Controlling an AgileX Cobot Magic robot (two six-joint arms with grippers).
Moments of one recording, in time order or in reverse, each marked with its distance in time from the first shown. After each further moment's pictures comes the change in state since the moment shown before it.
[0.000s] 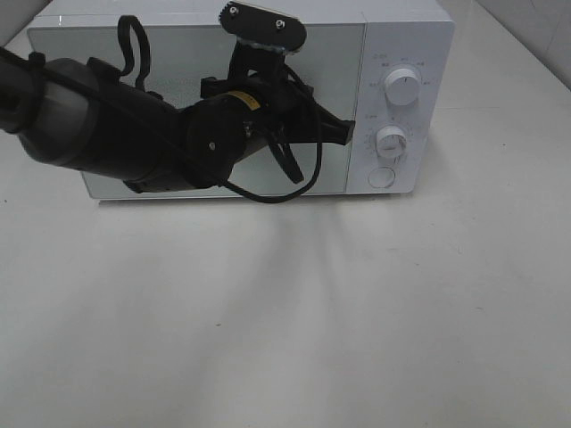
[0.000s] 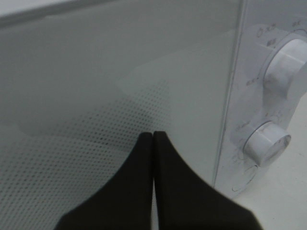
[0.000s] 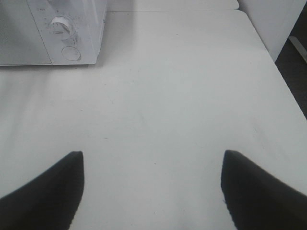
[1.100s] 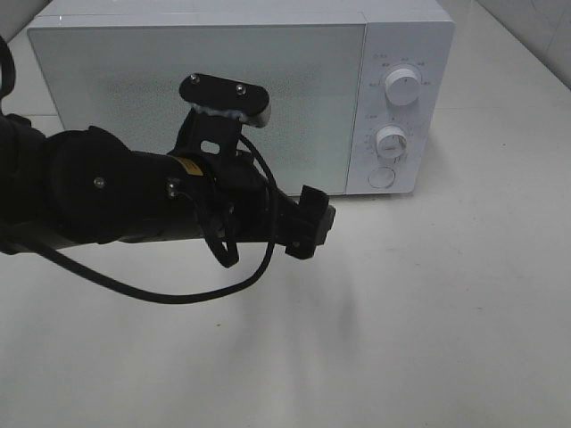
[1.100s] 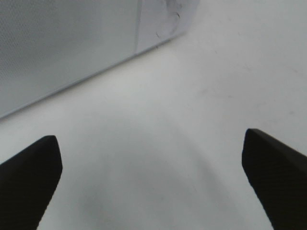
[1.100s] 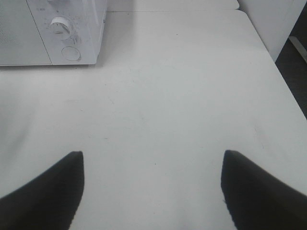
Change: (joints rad) left arm -0.105 -0.315 0.342 -0.159 0.359 0.000; right arm 0.000 0.000 0.000 0.000 0.000 0.000
